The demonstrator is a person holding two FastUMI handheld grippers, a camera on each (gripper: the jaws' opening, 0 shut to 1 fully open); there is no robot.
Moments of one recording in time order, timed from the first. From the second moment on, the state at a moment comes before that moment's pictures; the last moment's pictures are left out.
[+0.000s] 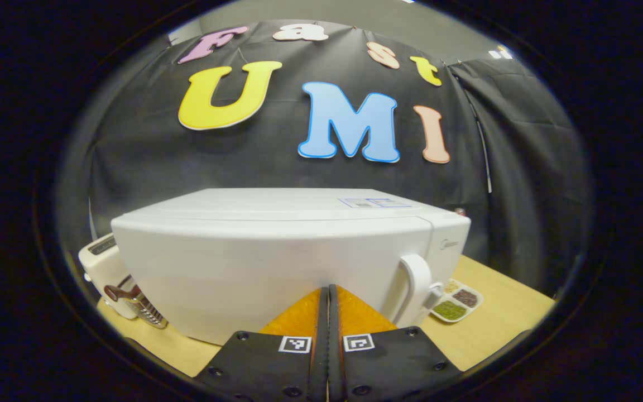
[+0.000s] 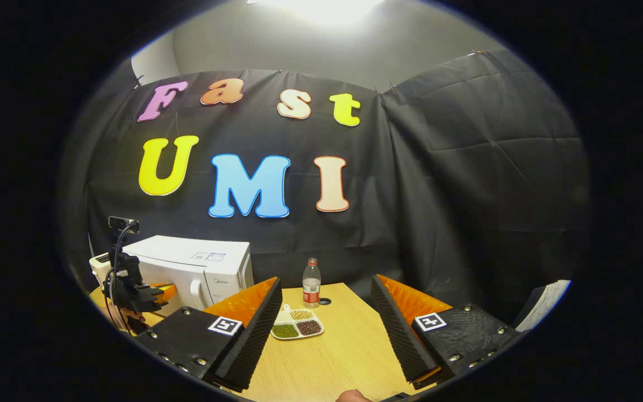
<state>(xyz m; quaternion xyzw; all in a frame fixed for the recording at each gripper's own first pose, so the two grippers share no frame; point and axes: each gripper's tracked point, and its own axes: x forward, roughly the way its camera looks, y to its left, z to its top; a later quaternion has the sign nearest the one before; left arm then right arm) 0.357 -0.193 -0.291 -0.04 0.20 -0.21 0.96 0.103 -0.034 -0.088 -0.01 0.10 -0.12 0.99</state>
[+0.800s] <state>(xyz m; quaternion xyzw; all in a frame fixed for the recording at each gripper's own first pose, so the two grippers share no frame) 0.230 -0.134 -0.136 -0.04 0.11 -0.12 0.99 0.082 0.003 -0.071 0.04 0.08 0.04 1.00</state>
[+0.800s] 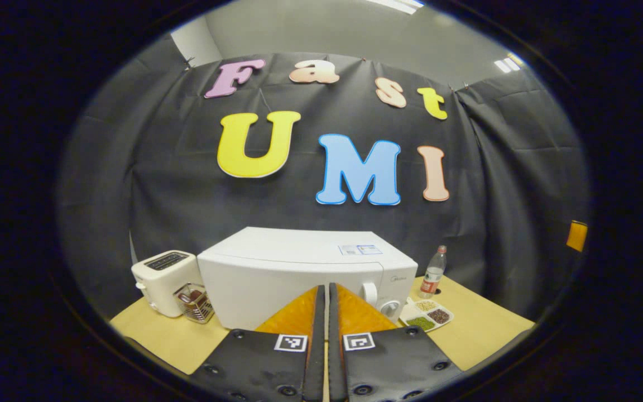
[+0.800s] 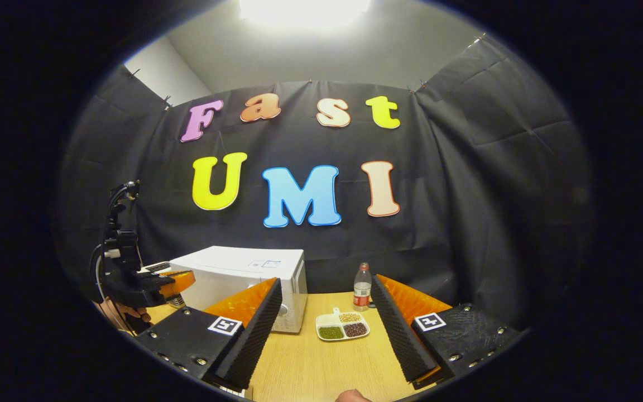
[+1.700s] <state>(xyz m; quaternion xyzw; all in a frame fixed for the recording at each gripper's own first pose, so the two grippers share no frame) 0.047 -0.068 -0.042 -0.02 0.06 -0.08 1.00 0.017 0.007 -0.037 0.06 0.05 0.08 0.99</state>
